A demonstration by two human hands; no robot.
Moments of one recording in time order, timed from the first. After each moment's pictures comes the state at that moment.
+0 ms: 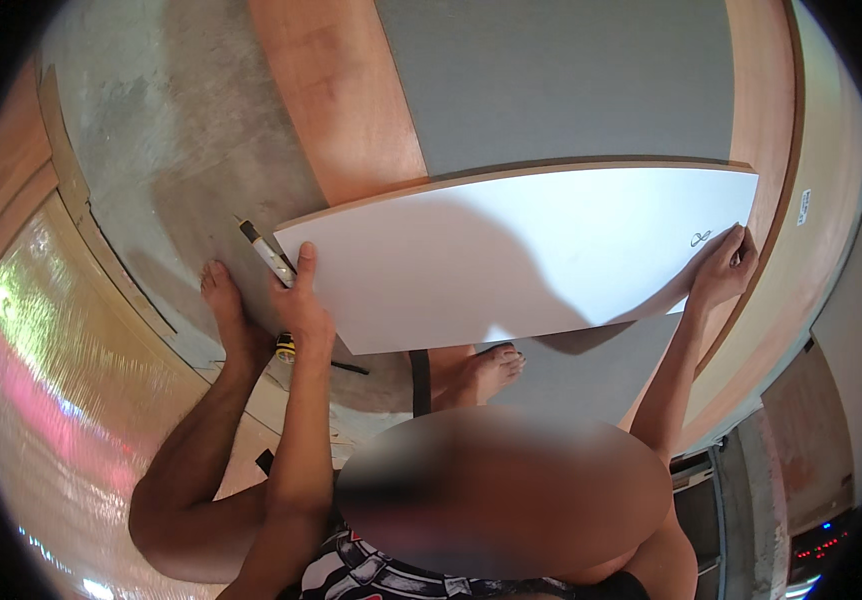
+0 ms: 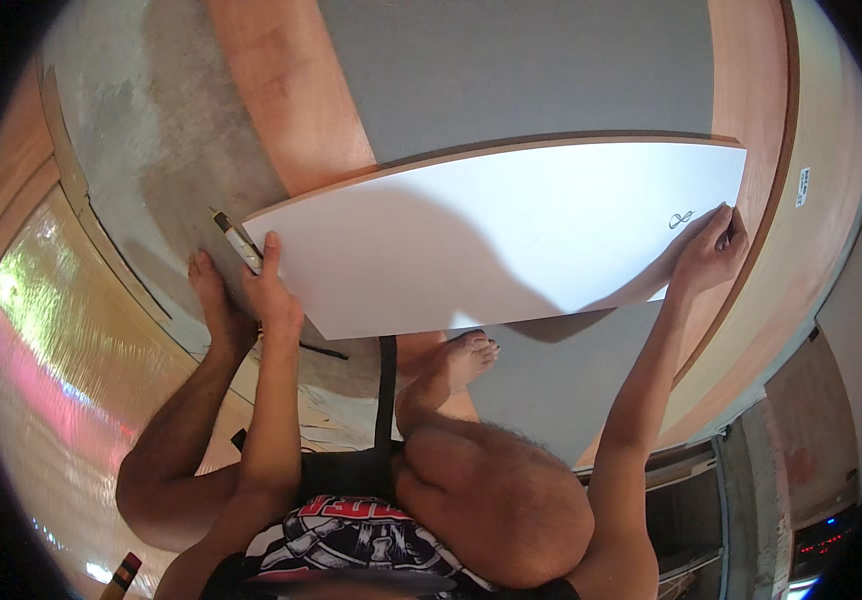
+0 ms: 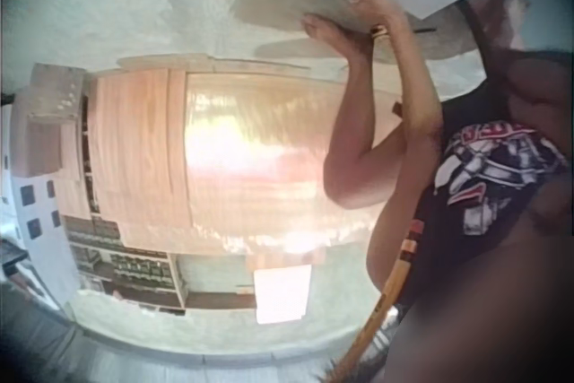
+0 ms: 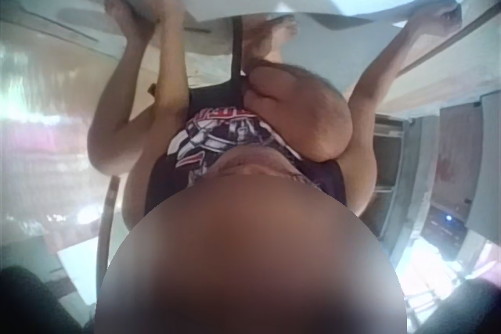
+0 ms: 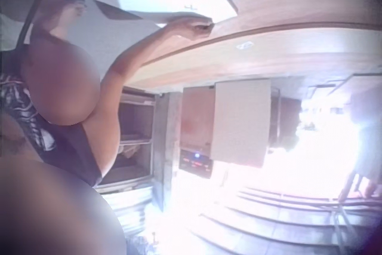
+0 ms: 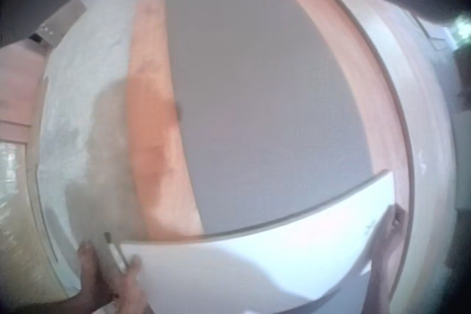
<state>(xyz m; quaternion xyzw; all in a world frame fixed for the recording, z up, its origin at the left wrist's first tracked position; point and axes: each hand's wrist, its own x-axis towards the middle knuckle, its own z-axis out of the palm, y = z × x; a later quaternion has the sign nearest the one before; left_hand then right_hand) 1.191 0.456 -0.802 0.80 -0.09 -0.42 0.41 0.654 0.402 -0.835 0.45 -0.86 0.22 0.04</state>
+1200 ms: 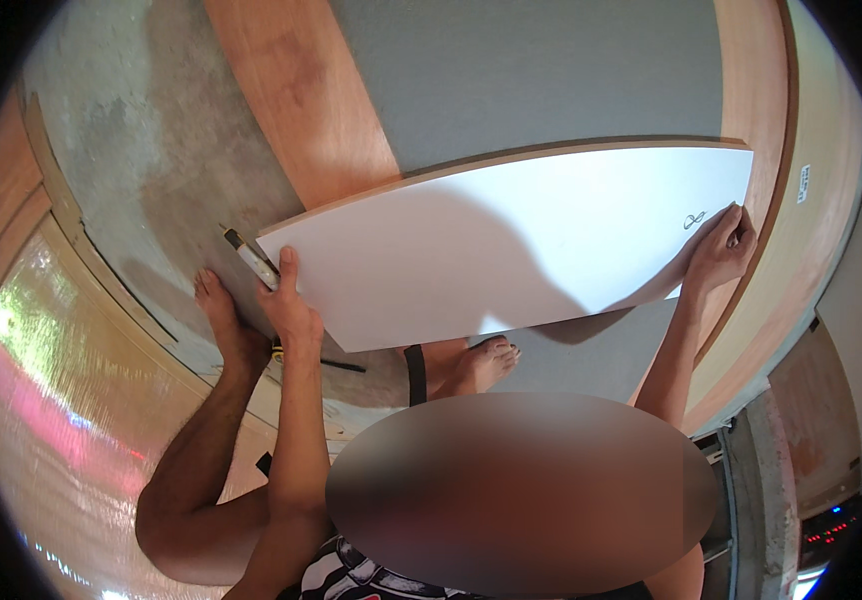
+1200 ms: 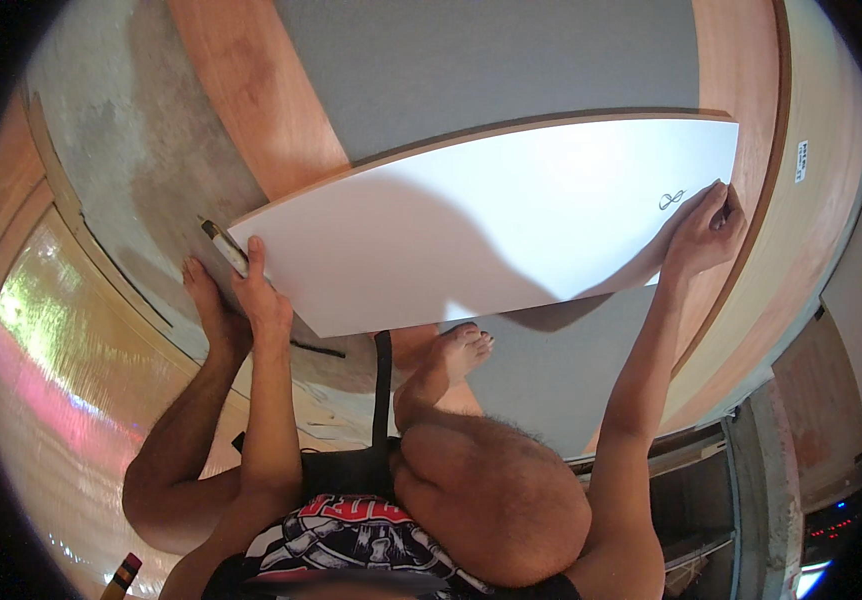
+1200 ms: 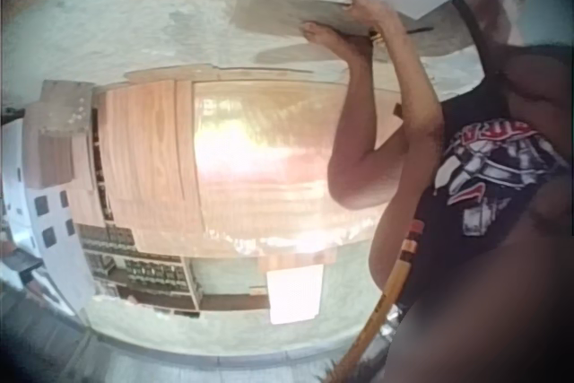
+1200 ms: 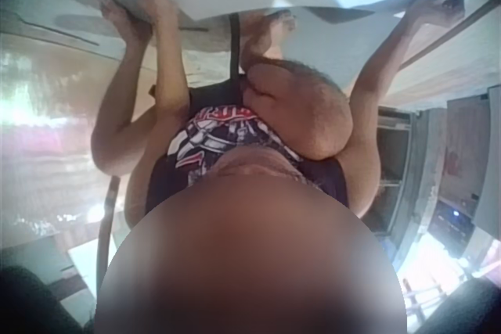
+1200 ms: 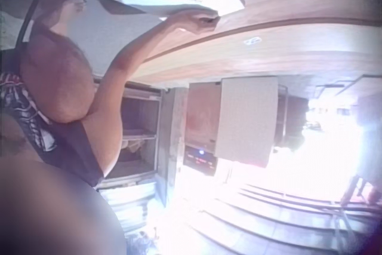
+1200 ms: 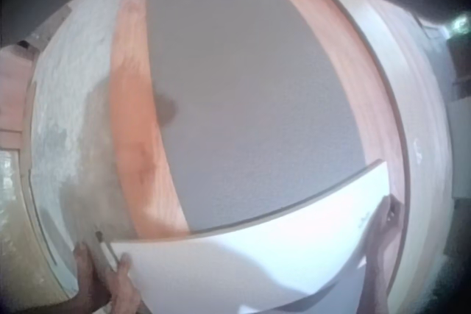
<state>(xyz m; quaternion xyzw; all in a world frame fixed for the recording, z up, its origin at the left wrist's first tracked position) 1.193 0.456 -0.804 0.79 -0.06 -0.44 0.43 0.651 0.403 -0.836 0.47 -0.86 0.22 0.06</state>
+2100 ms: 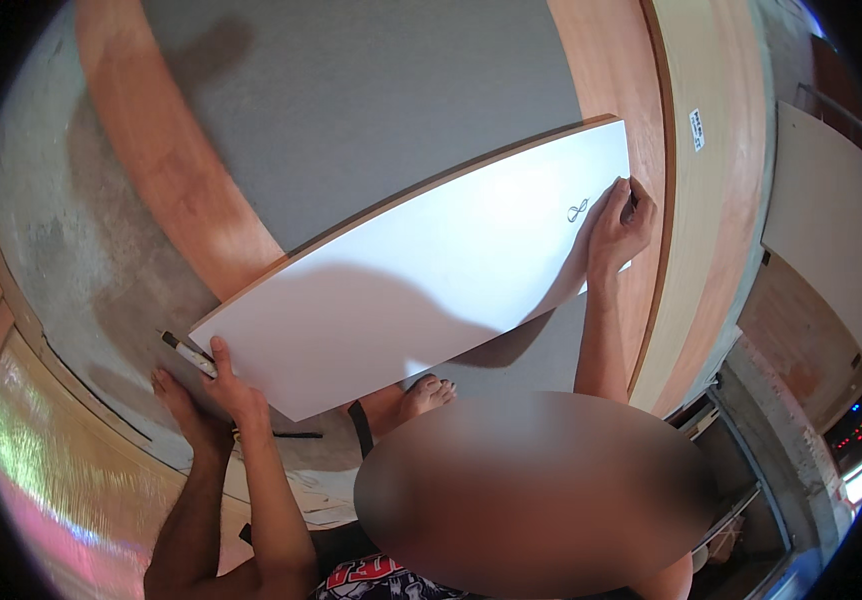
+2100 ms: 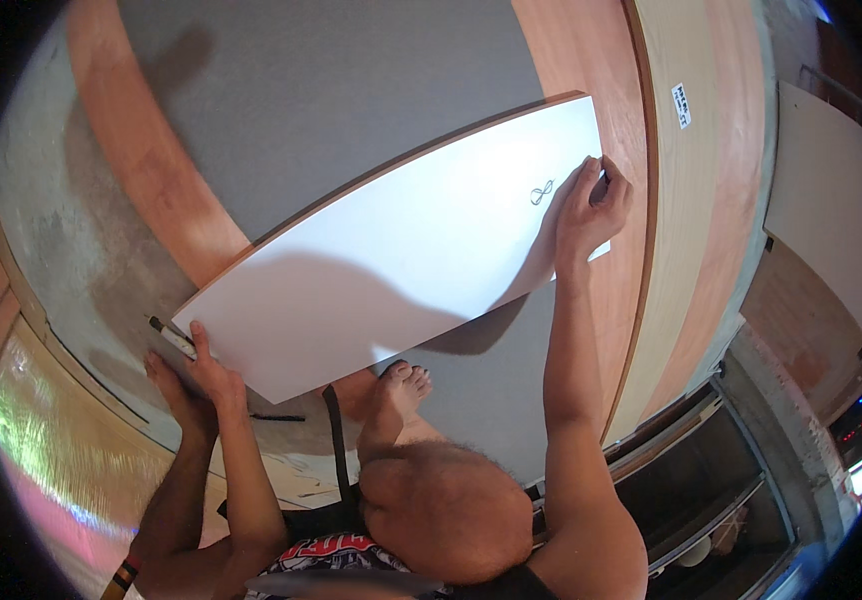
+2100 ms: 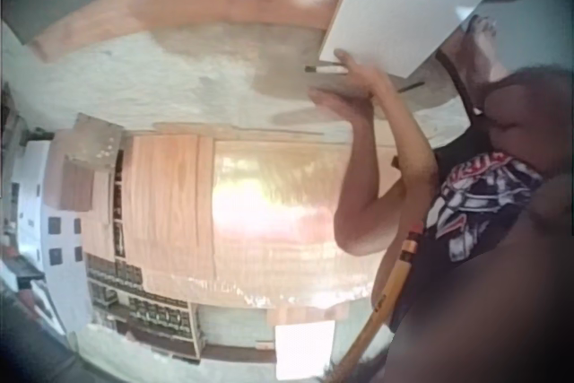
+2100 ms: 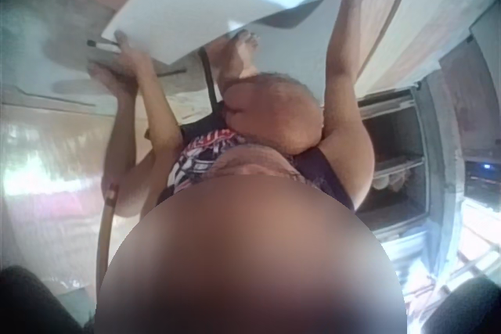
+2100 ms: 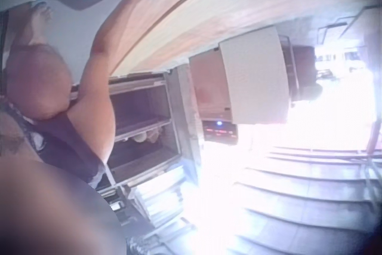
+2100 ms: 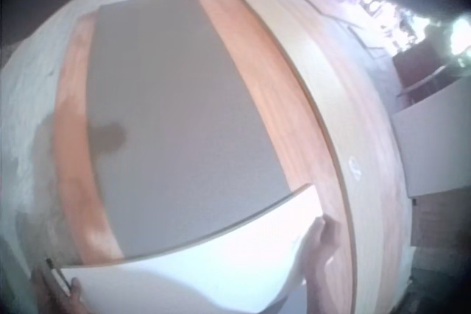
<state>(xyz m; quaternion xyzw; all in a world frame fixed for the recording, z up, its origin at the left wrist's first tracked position) 1.190 0.462 -0.809 0.80 -0.08 -0.43 0.42 0.660 0.399 -0.832 0.42 -0.87 0.25 0.02</state>
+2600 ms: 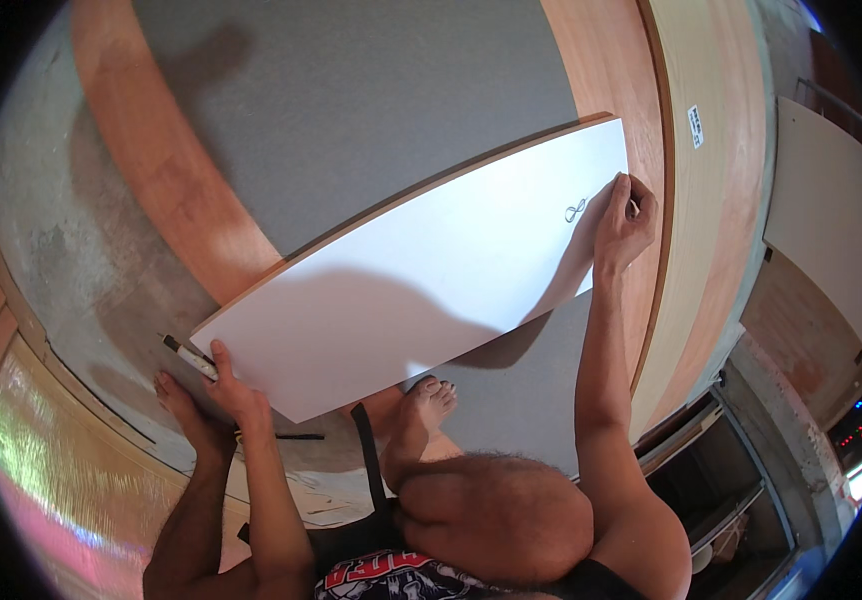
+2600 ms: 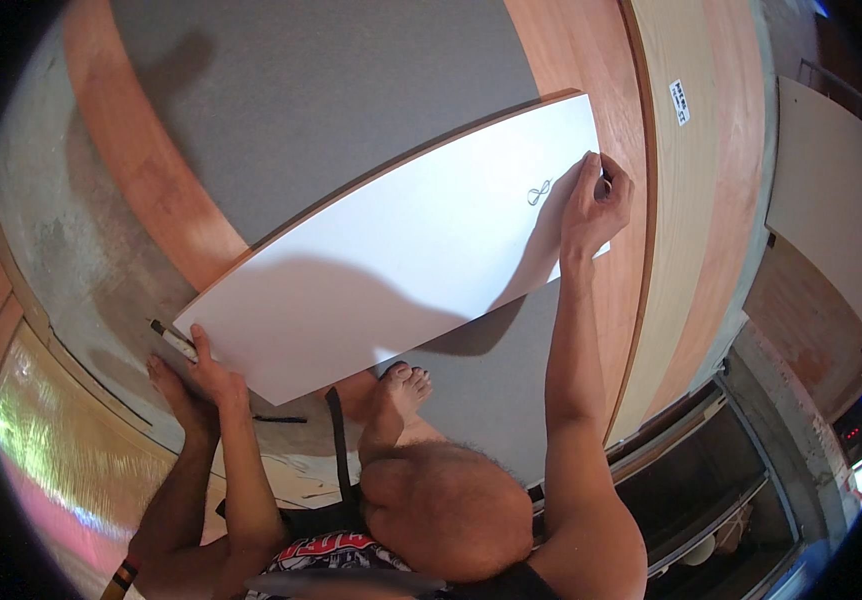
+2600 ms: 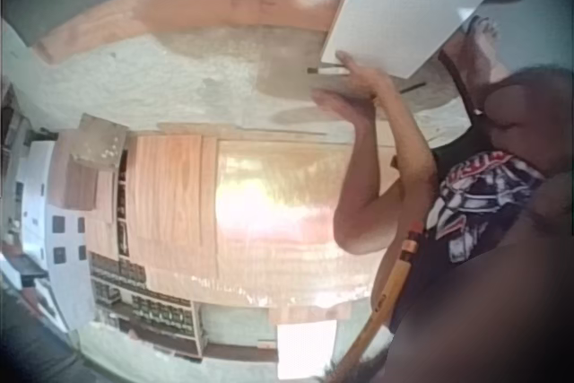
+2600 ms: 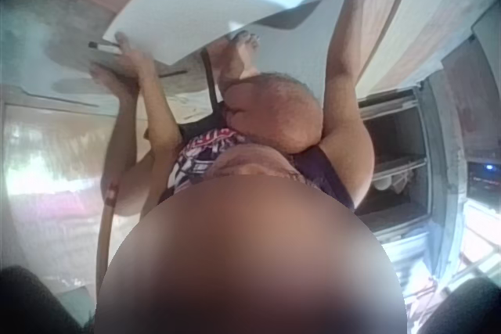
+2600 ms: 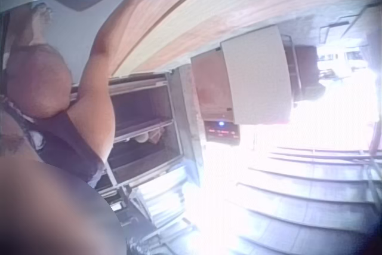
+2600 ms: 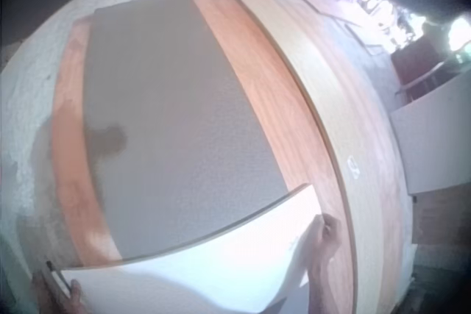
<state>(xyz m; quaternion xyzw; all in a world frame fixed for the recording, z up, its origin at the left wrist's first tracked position) 1.188 0.462 -0.811 0.81 -0.07 -0.41 0.42 0.660 0.391 -0.823 0.37 -0.88 0.29 -0.03</state>
